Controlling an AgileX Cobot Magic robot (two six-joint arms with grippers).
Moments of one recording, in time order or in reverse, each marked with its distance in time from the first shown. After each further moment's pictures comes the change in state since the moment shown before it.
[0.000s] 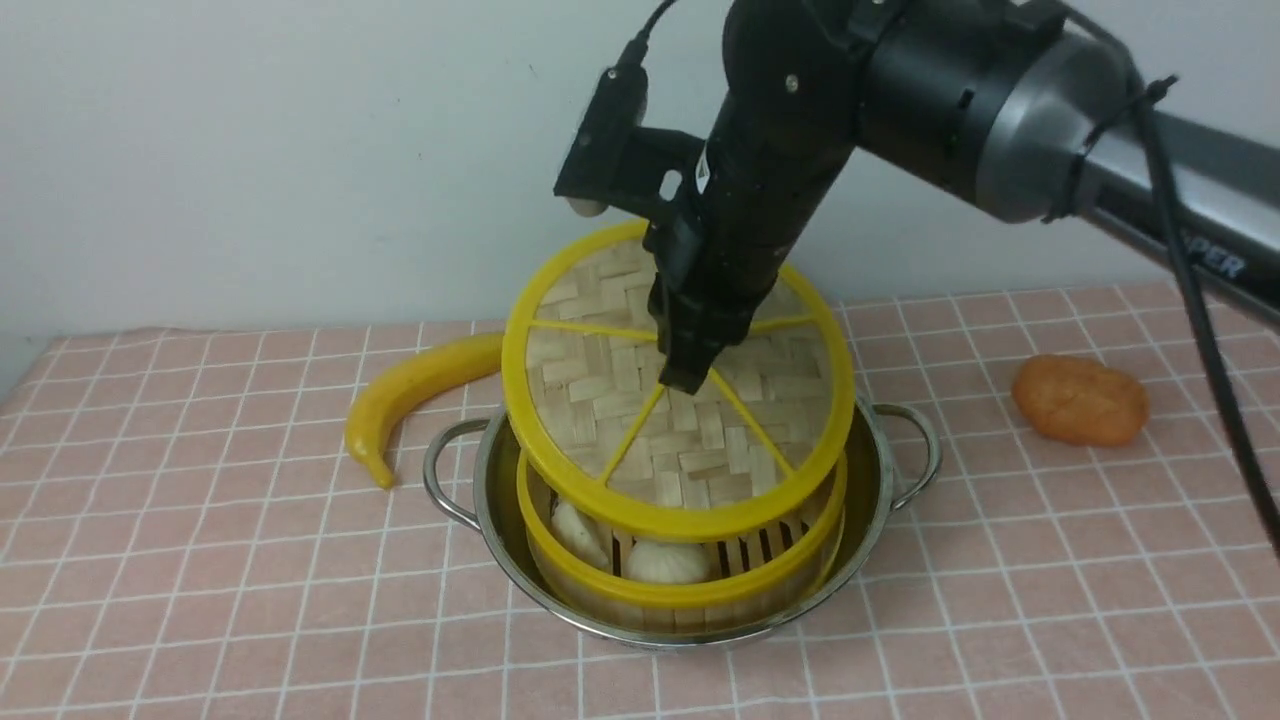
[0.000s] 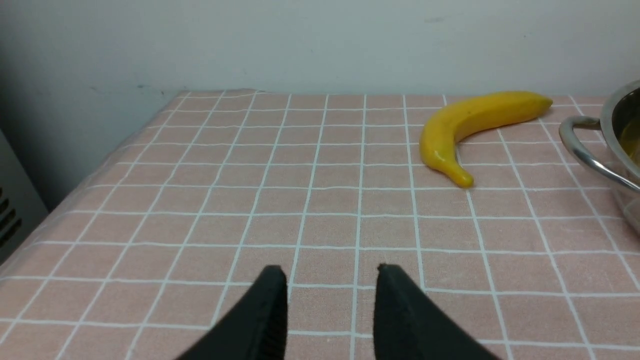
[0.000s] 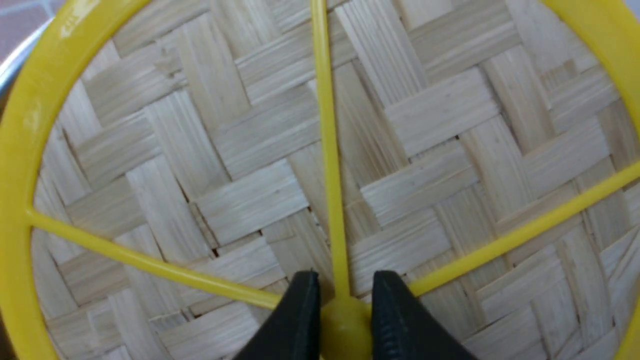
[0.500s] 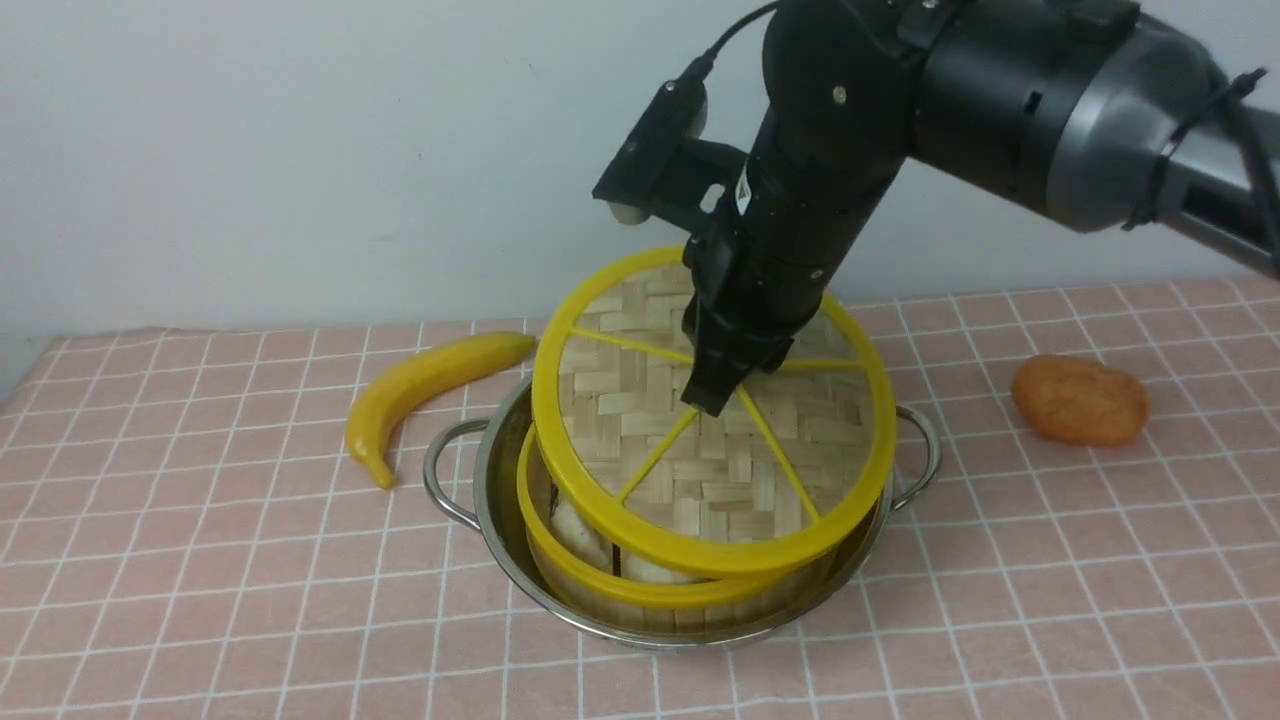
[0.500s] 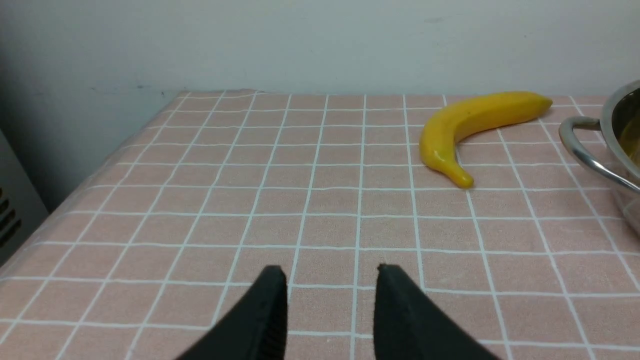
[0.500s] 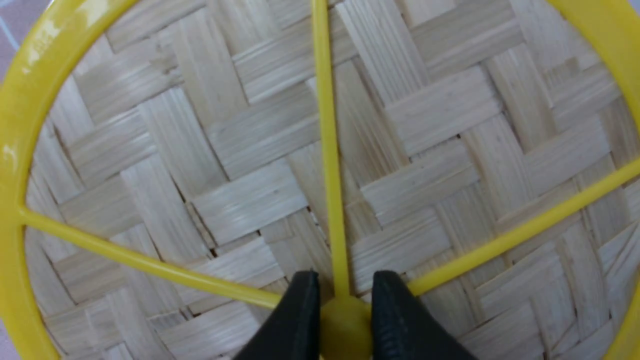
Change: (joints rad) right arm 0.000 -0.100 0.136 -0.017 0.005 0.121; left arm 0.000 0.000 0.000 0.000 0.000 0.000
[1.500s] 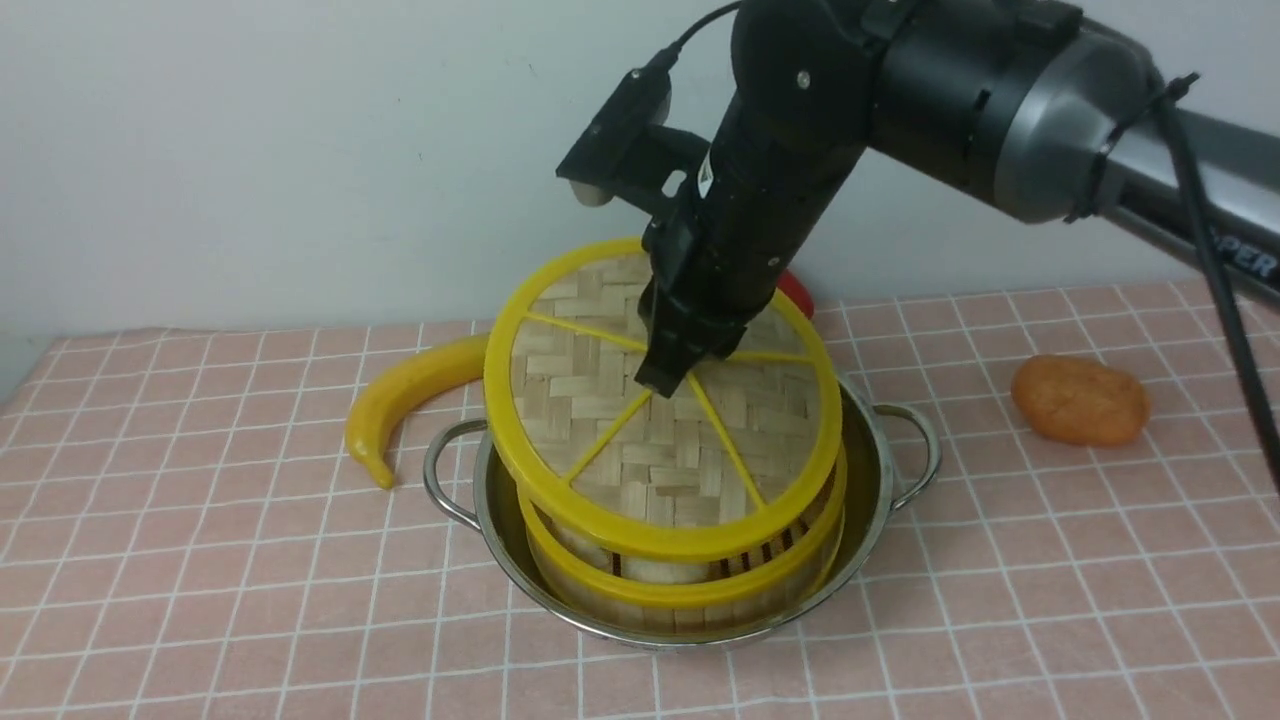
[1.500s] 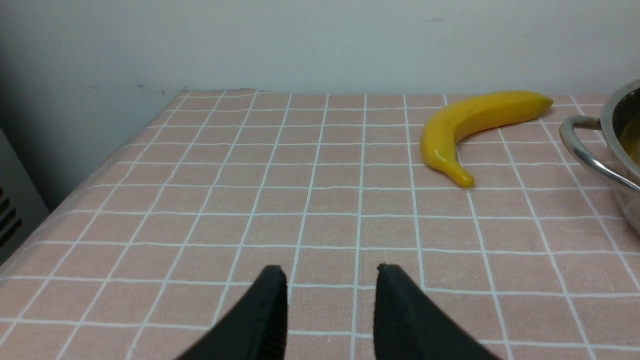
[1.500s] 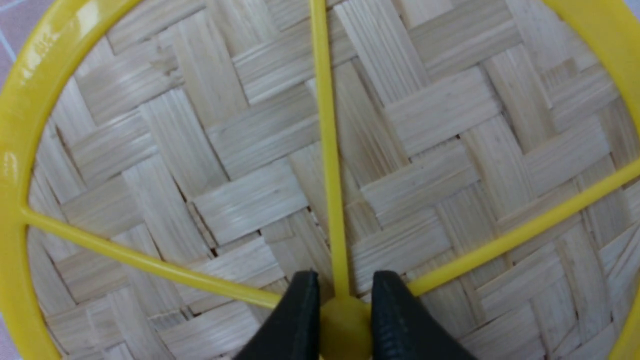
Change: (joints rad) right arm 0.000 0.059 -0.097 0.072 -0.004 -0.001; left arm 0.000 0.000 0.000 0.000 0.000 0.000
